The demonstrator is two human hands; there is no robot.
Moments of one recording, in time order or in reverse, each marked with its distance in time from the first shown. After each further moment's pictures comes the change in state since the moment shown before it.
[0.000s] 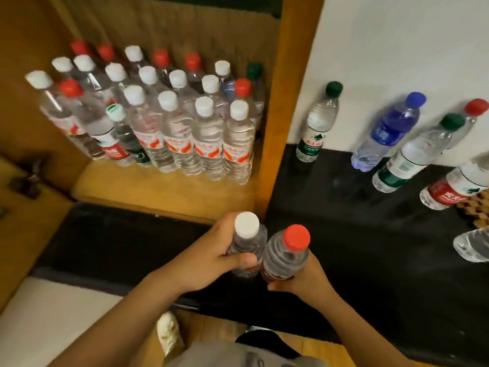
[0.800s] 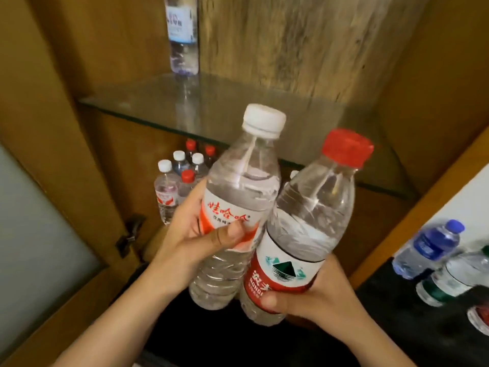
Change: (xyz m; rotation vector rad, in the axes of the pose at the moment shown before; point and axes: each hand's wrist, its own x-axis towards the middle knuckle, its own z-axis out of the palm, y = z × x) left_hand -0.108 0.131 -0.160 -0.395 0.511 0.600; right_hand -0.014 -0.303 0.002 0.372 -0.110 -0.639
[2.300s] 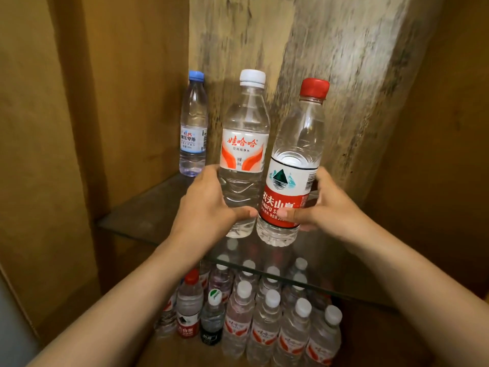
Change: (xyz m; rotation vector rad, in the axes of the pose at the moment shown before) left_hand 0.170 0.057 -0.069 0.876 0.240 0.055; right_hand 0.189 -0.107 -0.039 -0.376 0.289 0.032
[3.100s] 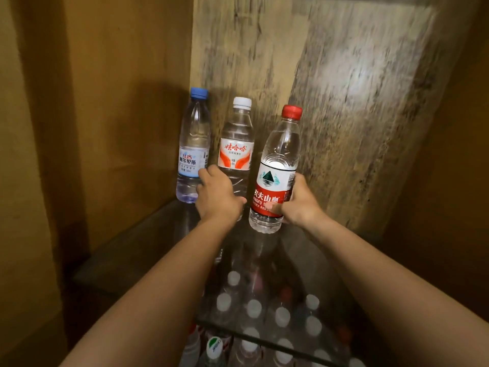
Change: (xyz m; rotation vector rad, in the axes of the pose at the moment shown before) left_hand 0.123 -0.032 0.049 0.201 0.164 -0.177; right_hand 0.125 0.021 0.039 -0.027 0.184 0.115
